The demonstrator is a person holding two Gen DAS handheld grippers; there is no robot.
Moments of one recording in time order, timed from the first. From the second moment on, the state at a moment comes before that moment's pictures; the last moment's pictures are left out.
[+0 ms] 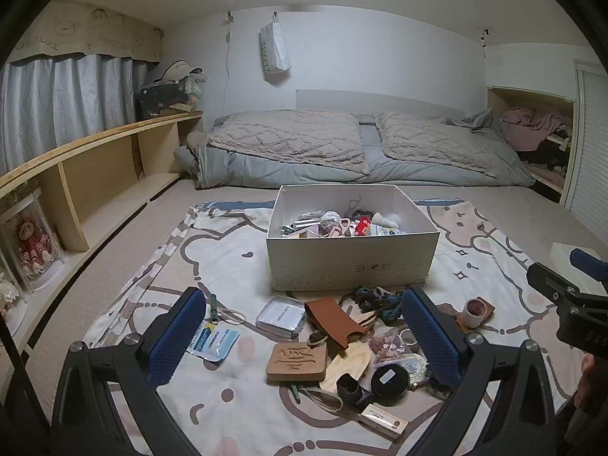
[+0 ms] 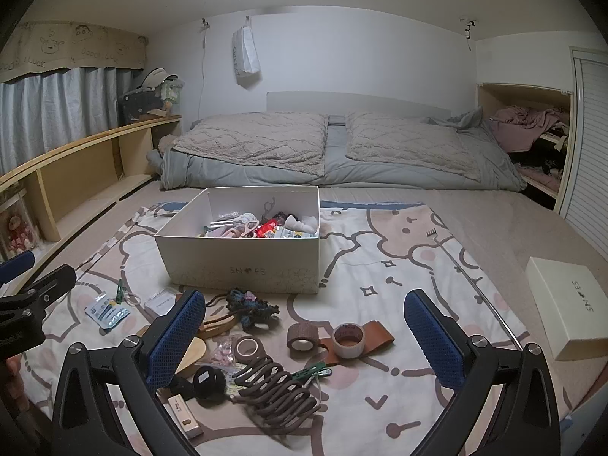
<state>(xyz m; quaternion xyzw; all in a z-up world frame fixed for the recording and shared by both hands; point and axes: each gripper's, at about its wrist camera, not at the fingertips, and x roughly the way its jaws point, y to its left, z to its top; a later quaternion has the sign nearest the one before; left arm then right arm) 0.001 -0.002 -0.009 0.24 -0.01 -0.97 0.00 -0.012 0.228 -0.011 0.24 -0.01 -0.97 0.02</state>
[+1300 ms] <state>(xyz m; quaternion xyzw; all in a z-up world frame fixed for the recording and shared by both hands) -0.003 0.006 -0.008 0.25 0.00 -0.97 0.02 -0.016 0.240 -0.015 0.25 -0.04 -0.97 0.03</state>
